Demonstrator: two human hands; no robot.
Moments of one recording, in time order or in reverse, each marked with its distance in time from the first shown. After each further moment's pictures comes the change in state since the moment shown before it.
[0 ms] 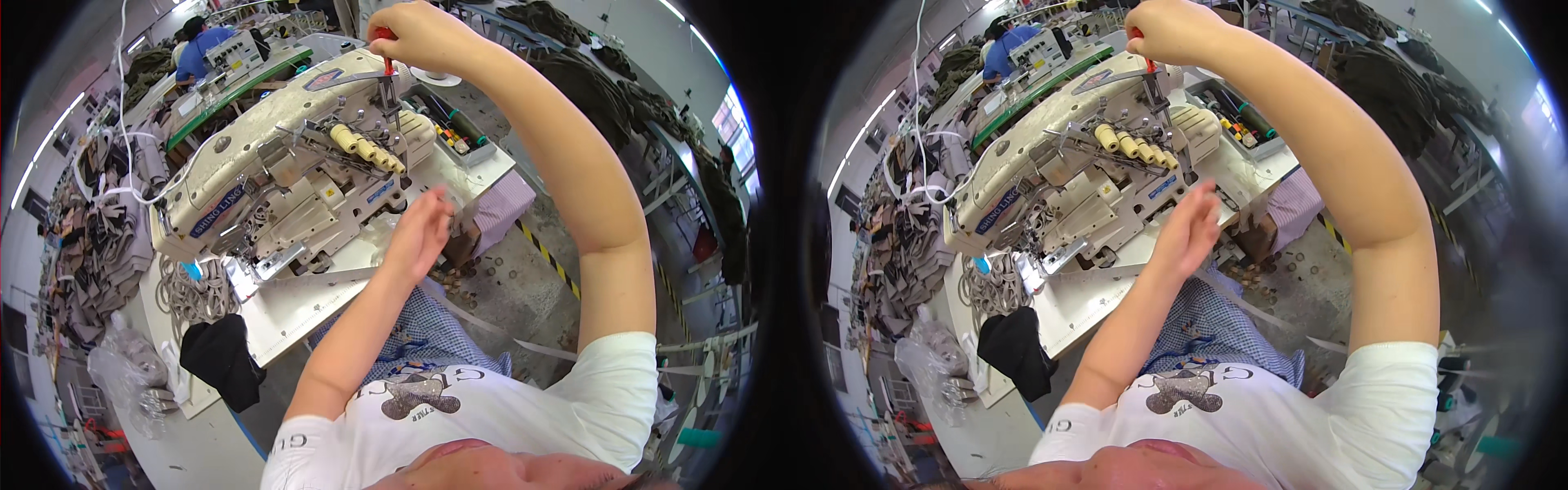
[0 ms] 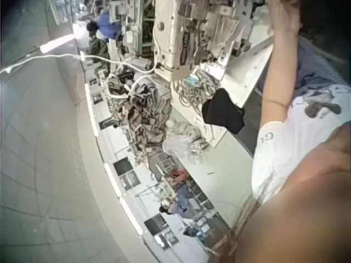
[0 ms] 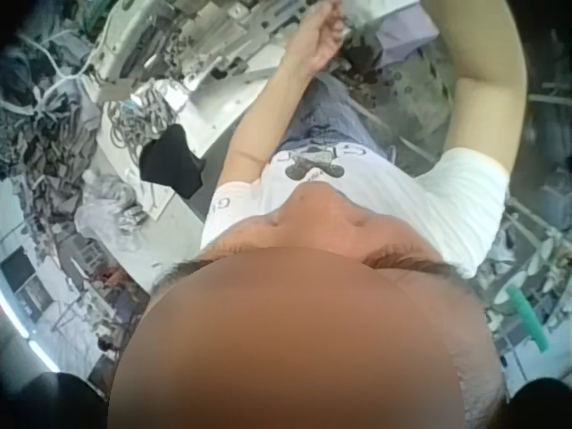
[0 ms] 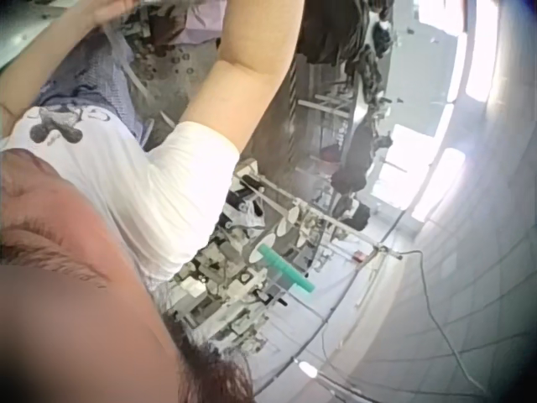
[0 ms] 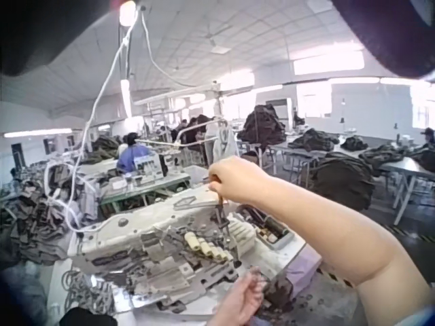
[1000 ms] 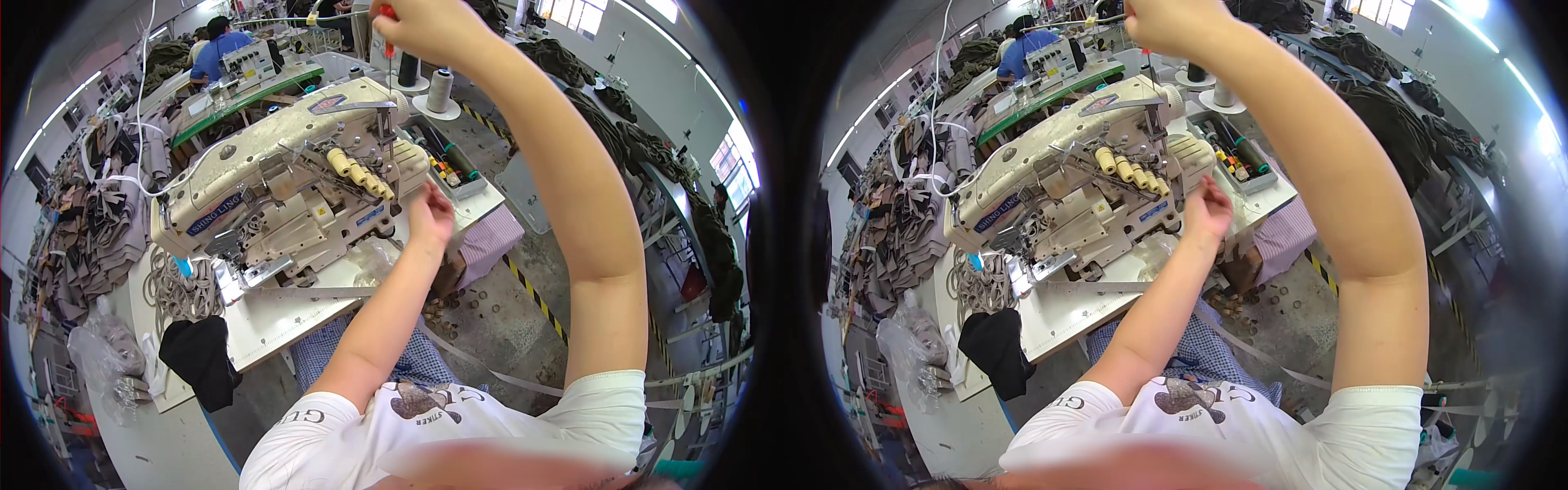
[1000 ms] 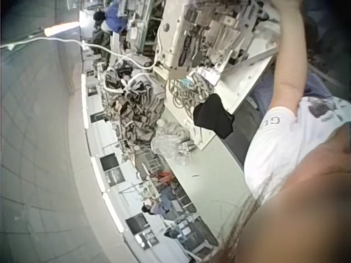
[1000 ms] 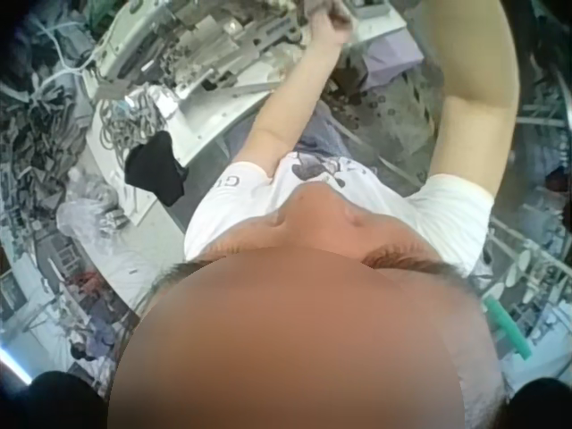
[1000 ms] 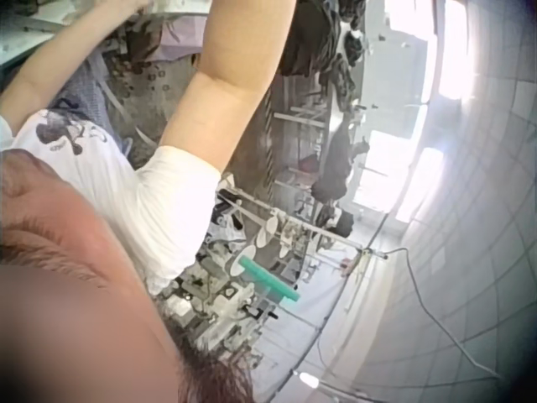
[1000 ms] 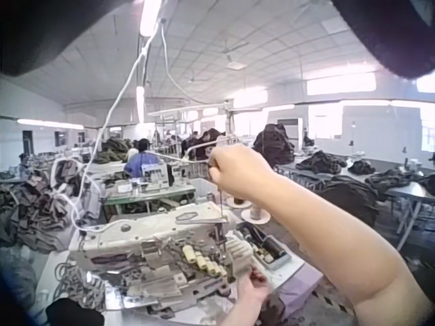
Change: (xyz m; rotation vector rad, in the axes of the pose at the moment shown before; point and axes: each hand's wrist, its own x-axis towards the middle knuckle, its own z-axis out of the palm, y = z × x) left_hand 0.129 -0.036 0.014 -0.673 0.268 0.178; right_hand 0.028 0.009 -0.045 -0.042 0.106 0.067
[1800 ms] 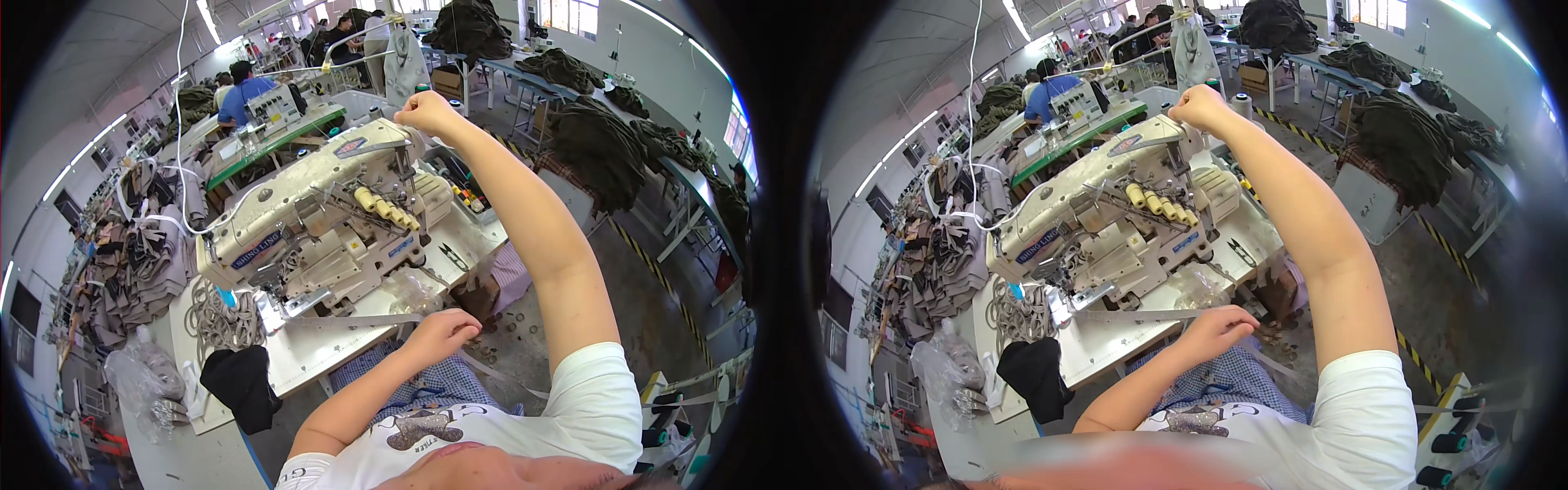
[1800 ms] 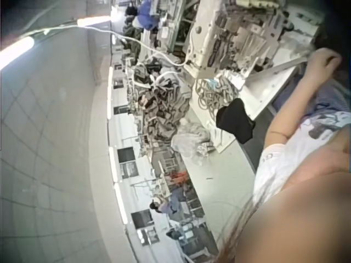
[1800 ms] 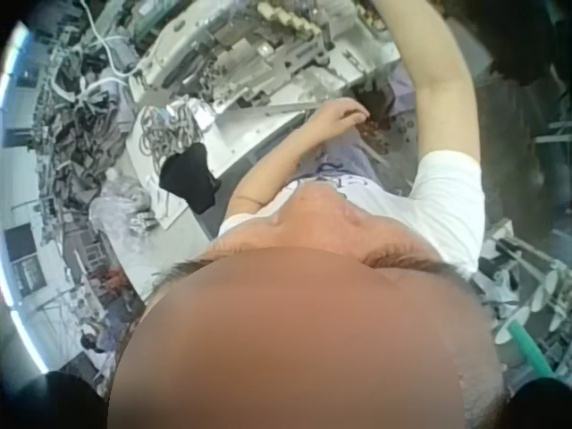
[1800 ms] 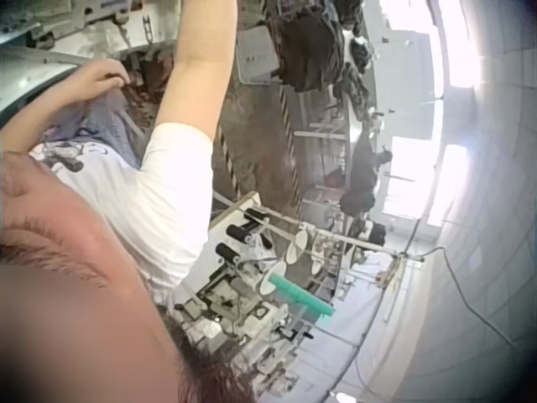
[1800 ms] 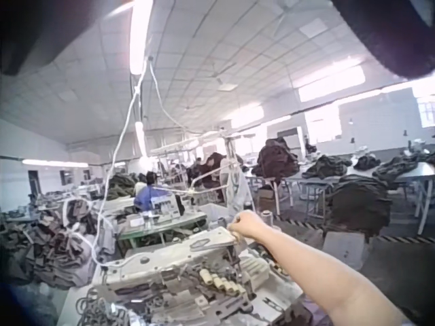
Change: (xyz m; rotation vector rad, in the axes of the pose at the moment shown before) left_hand -0.185 0.056 -0.031 2.118 -0.768 0.139; right_hand -0.028 0.051 0.117 0.665 -0.217 0.622
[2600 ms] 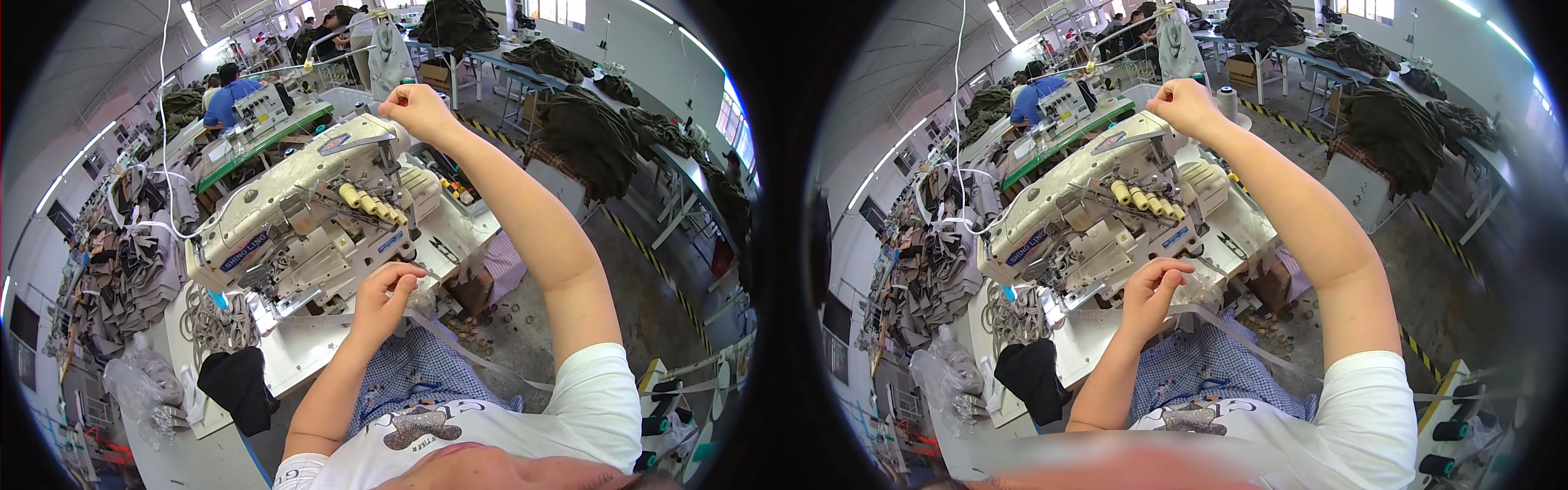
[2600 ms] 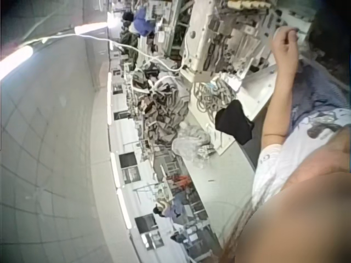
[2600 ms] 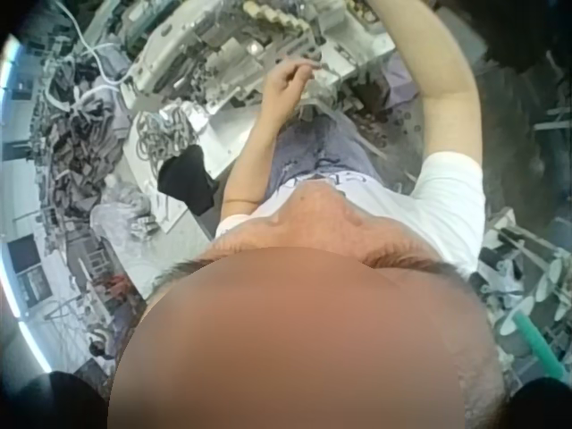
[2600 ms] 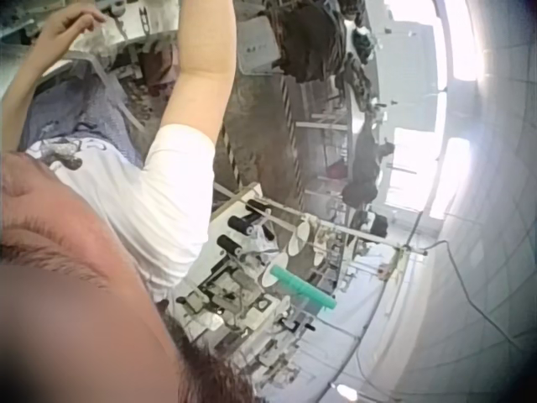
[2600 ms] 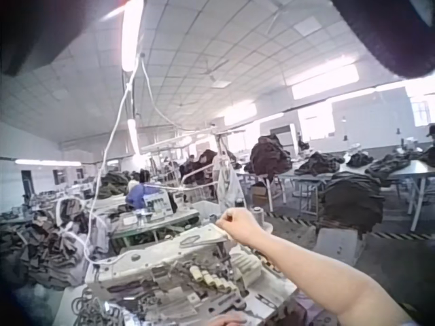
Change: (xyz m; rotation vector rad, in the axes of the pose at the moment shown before) left_hand -0.009 0.022 -0.068 -0.113 0.484 0.104; right_hand -0.040 -0.015 -0.004 0.085 0.154 -0.212
